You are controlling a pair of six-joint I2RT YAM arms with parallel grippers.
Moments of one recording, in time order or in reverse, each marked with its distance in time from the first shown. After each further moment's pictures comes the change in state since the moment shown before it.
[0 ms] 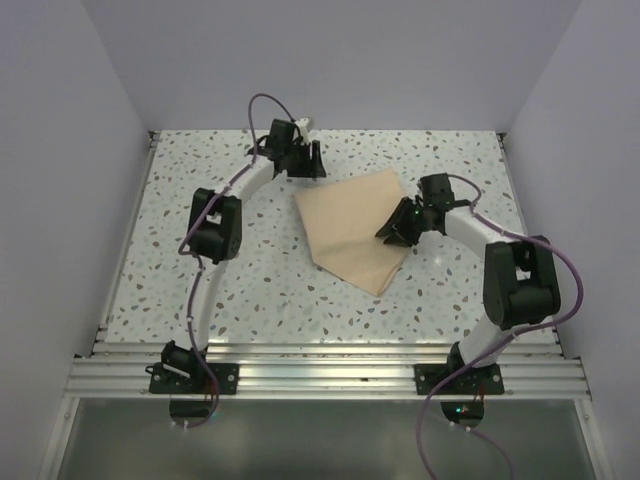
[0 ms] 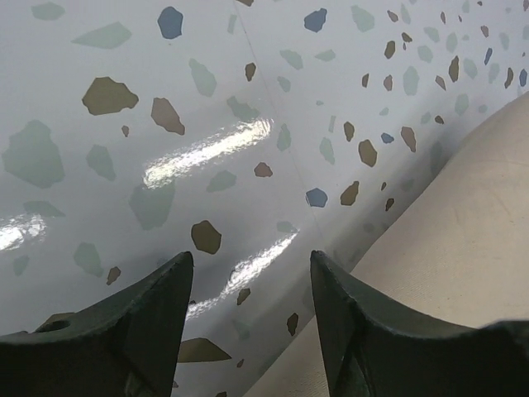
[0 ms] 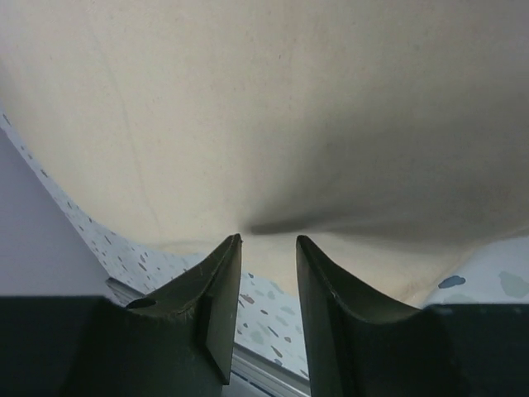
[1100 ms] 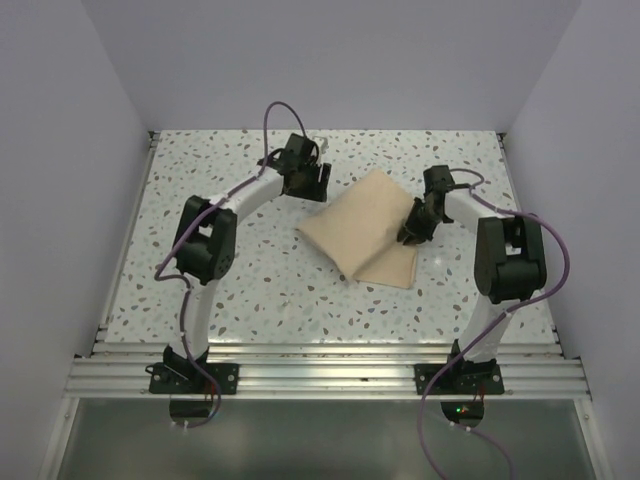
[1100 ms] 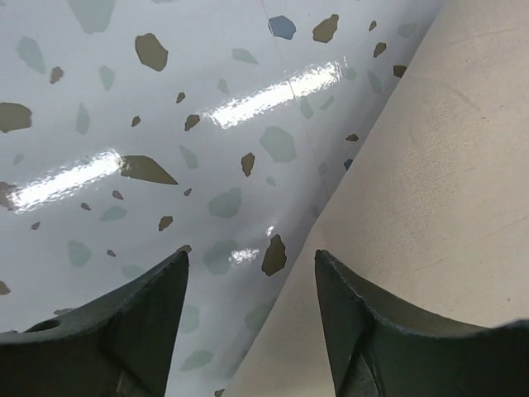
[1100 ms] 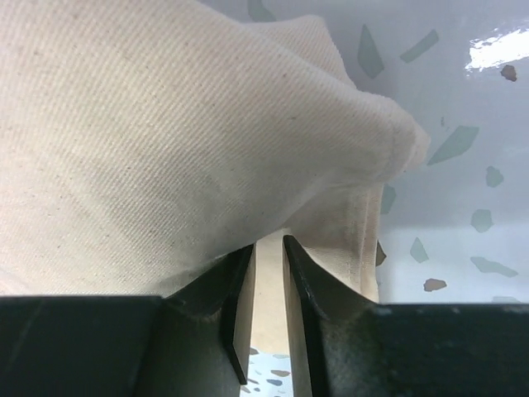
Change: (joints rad) left arm -0.134 -0.310 -0.400 -0.069 -0.215 0.057; right arm -0.068 0.211 0.200 -0.216 0.222 -0.153
